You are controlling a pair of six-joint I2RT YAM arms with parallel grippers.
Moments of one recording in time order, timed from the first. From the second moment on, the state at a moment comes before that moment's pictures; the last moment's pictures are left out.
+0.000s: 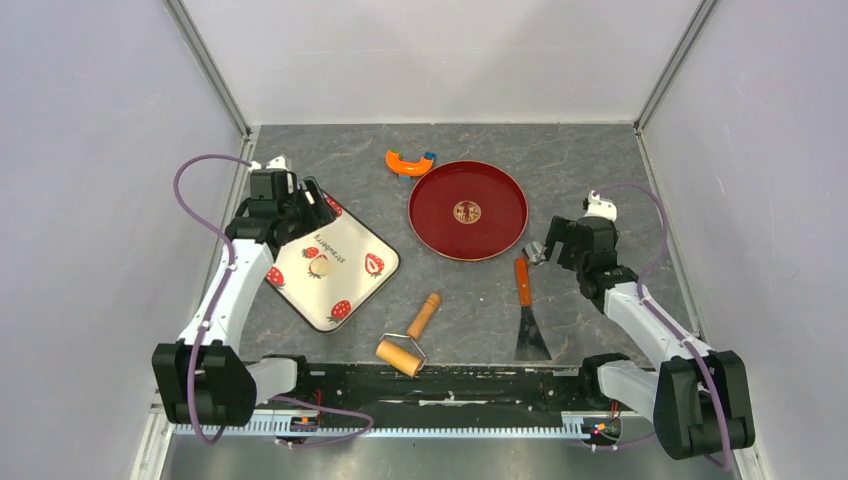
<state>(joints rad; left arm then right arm) -0.03 1.21 0.99 -0.52 0.06 -0.45 0.15 1.09 0.48 -0.05 0.23 0.31</state>
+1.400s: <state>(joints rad) -0.69 1.51 0.90 -0.49 0.32 -0.57 0.15 0.98 0.51 -0.31 0.14 0.33</state>
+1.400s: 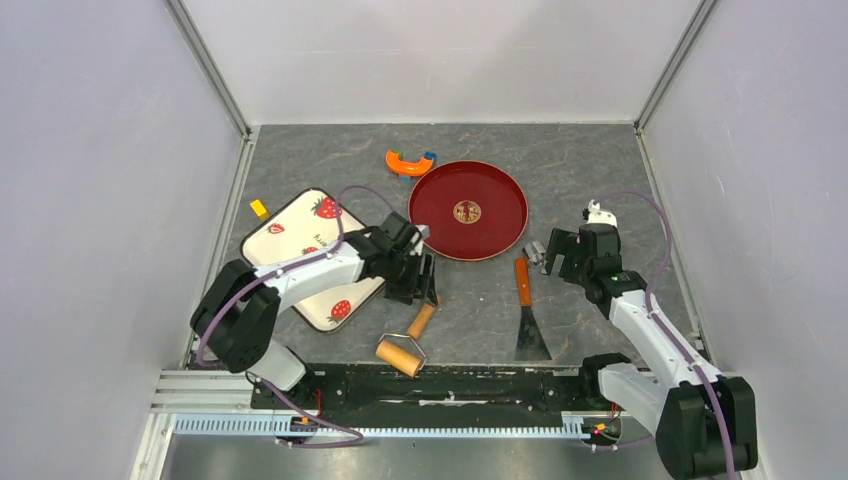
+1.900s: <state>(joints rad) -0.97 1.72 1.07 -0.67 0.02 -0.52 0.15 0.97 0.48 -0.33 0.11 0.37</state>
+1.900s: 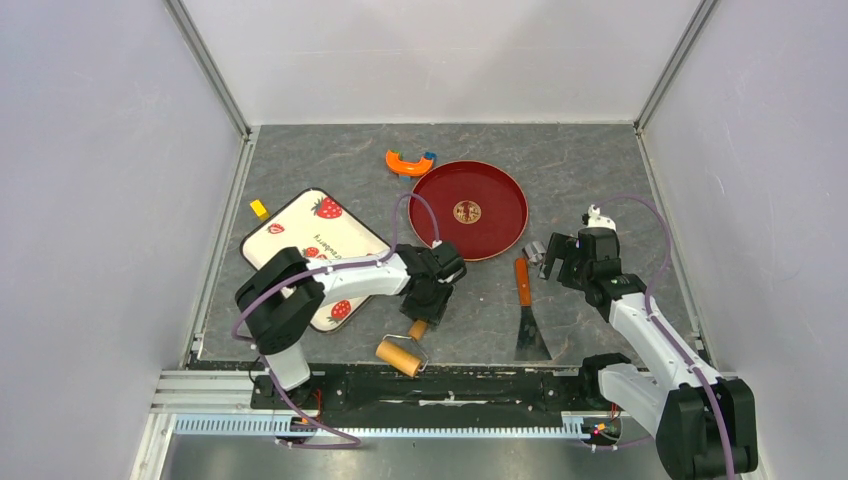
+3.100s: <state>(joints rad) -0.18 1.34 1.01 -0.67 0.23 -0.61 0.42 1.49 0.87 -0.17 -0.25 0.44</state>
